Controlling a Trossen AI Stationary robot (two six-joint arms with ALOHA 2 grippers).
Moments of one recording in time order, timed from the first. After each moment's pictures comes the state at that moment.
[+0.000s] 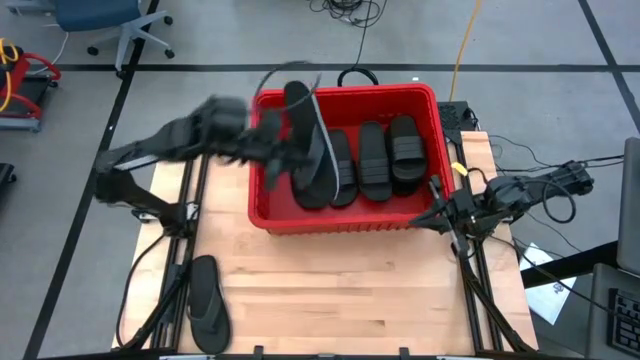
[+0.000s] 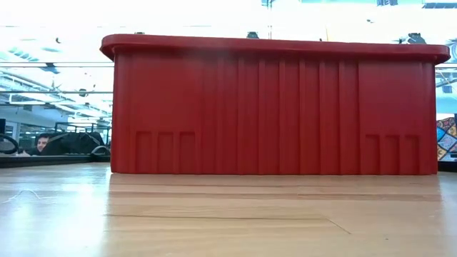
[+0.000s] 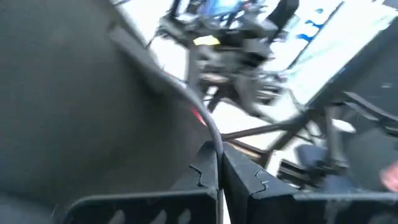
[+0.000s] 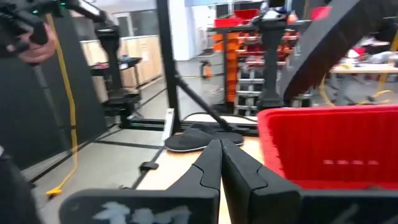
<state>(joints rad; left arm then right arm) 0.14 1.41 1.74 -0.61 0.21 -0.40 0.35 0.55 0.67 -0.14 0.09 0.09</state>
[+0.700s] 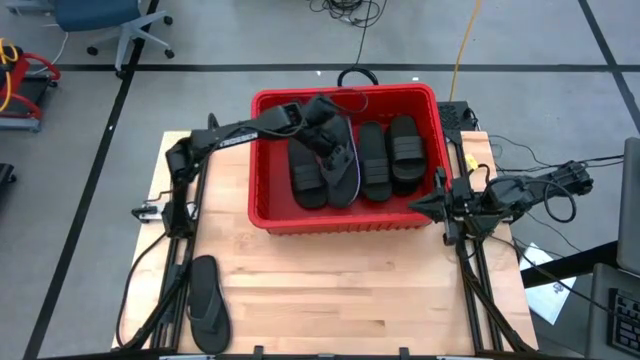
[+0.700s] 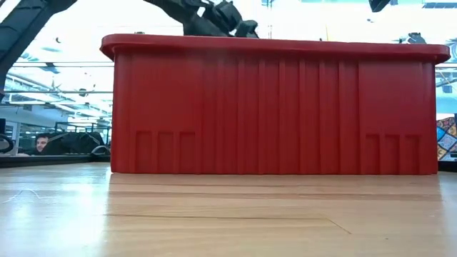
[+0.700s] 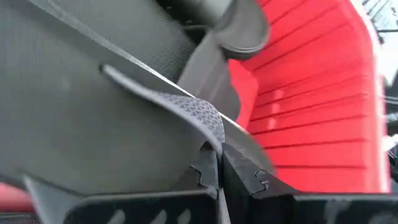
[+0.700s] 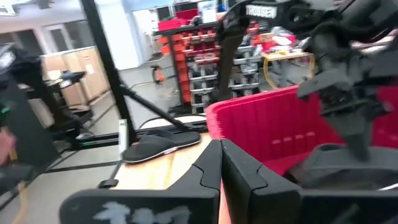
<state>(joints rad) 0.43 1.98 1.84 -0.66 0.44 -0.37 0.35 0.54 0.67 -0.18 0.34 0.20</state>
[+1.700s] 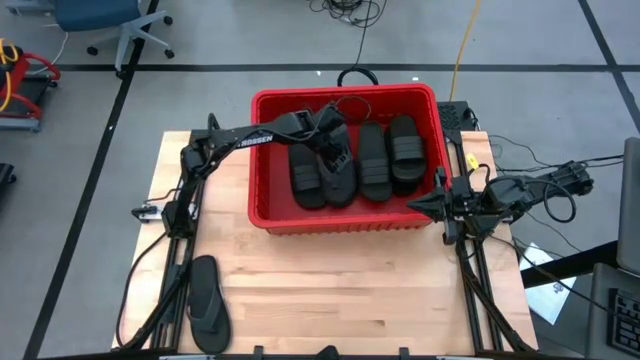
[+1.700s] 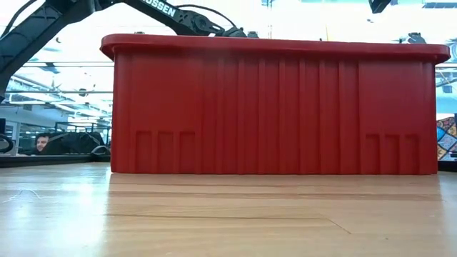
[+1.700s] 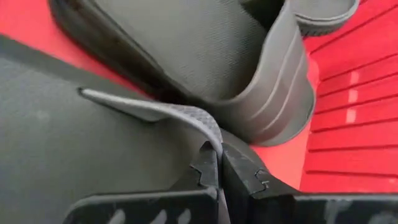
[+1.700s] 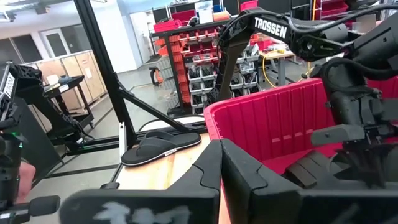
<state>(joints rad) 0.45 2.11 1.84 -0.62 0.34 -0.21 0.35 0.54 0.67 -0.18 0.35 0.22</state>
